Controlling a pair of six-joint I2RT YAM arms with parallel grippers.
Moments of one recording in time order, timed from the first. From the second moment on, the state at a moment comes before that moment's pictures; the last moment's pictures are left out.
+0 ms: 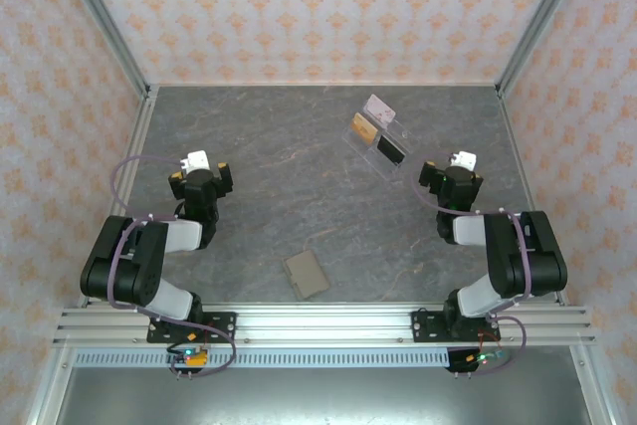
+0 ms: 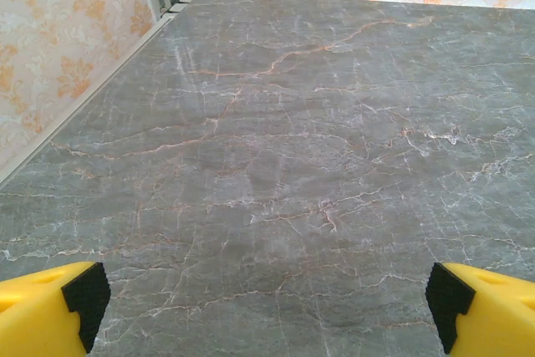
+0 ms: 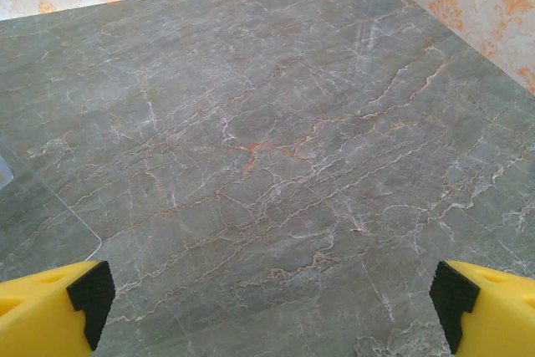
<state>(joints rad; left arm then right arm) -0.07 1.49 0.39 0.69 -0.44 -0.12 0.04 1.52 0.40 0.69 0.28 0.17</state>
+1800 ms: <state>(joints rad) -0.09 1.39 0.61 0.32 -0.46 -0.10 0.04 1.04 0.81 -0.28 0.27 0.47</state>
